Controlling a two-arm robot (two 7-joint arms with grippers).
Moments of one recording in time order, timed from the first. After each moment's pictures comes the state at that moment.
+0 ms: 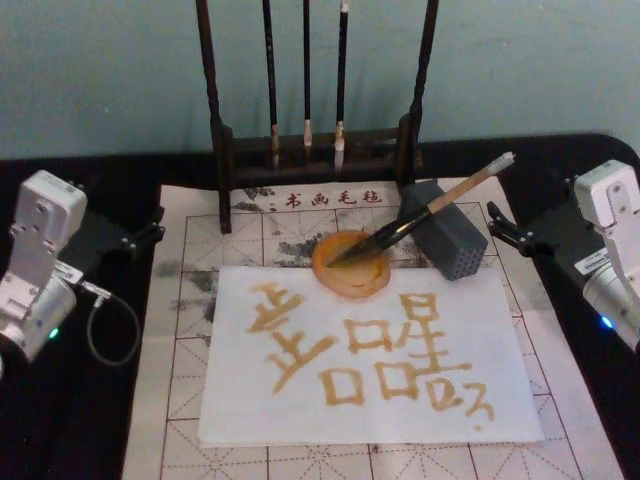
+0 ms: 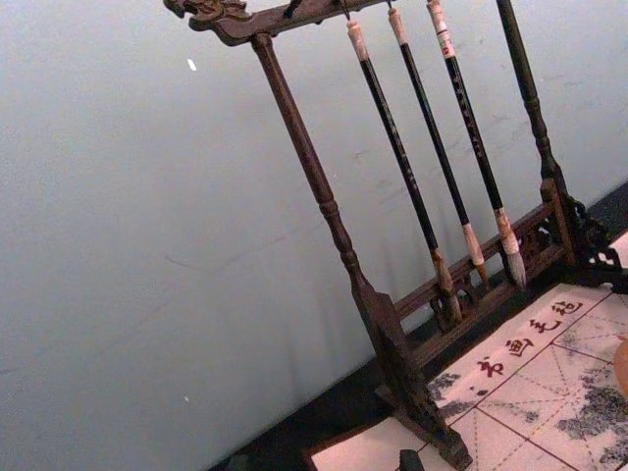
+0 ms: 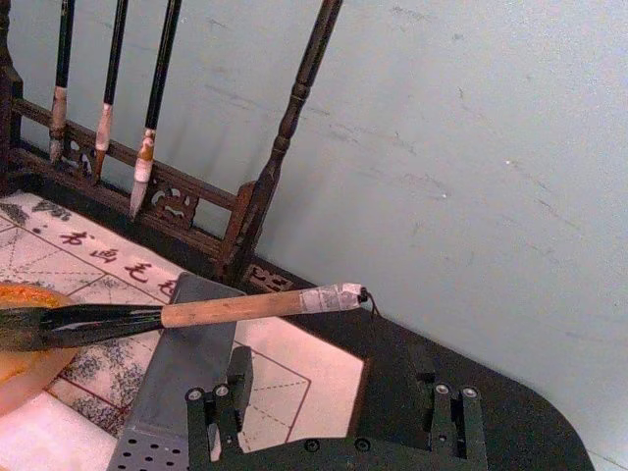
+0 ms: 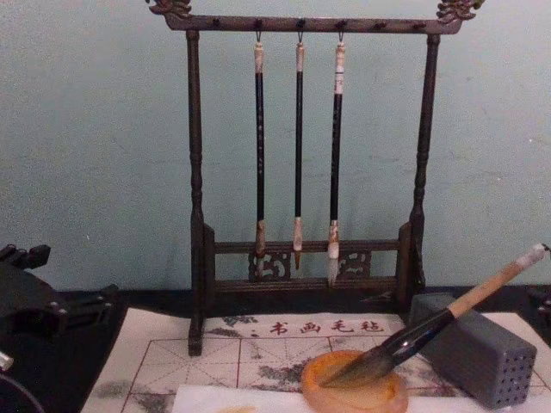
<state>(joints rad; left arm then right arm) -0.20 0.60 0.45 -1.41 -0.25 -0.12 0.03 0.20 0.60 -0.45 -1.41 0.25 -0.12 -0.03</state>
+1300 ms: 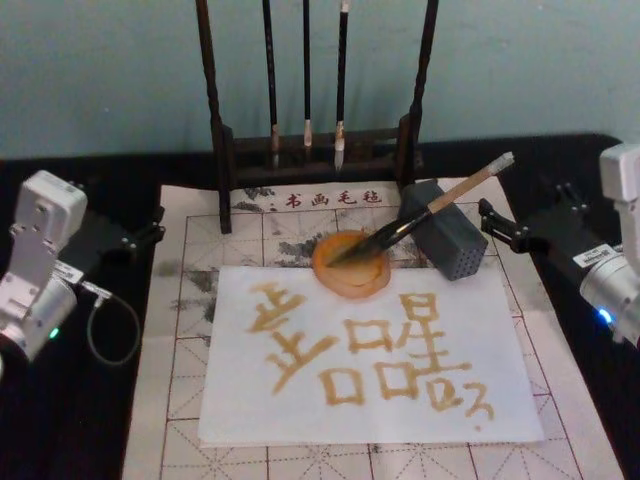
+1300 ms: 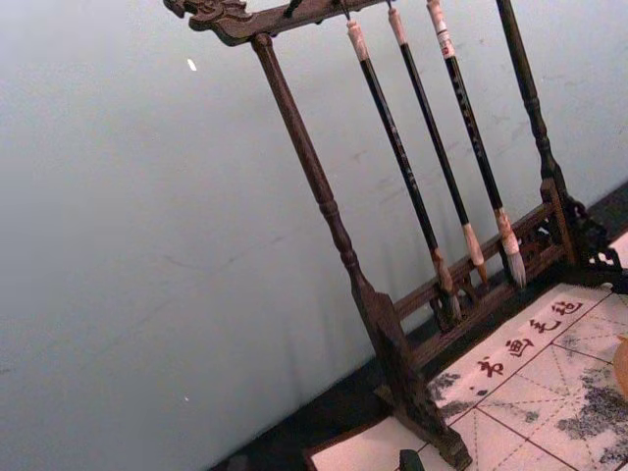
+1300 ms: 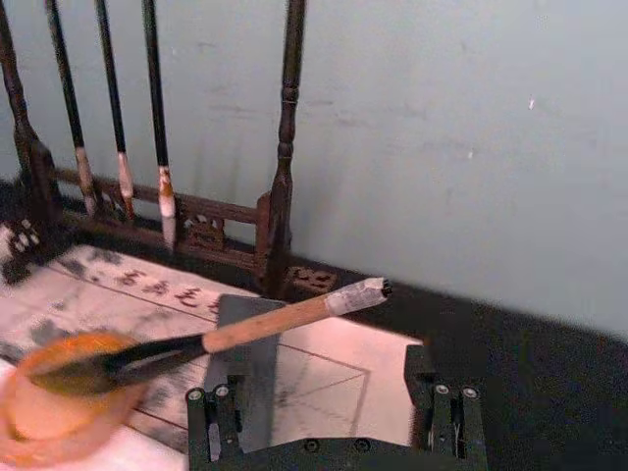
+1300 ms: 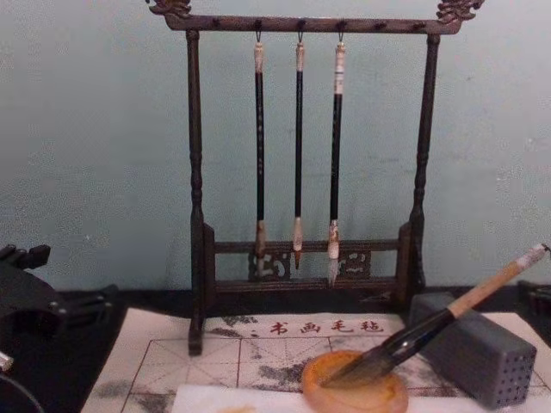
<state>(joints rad) -0.20 0.60 0.45 -1.41 -0.25 -0.12 0.03 0.16 0.55 -0.35 -1.47 0.45 0.00 0.10</state>
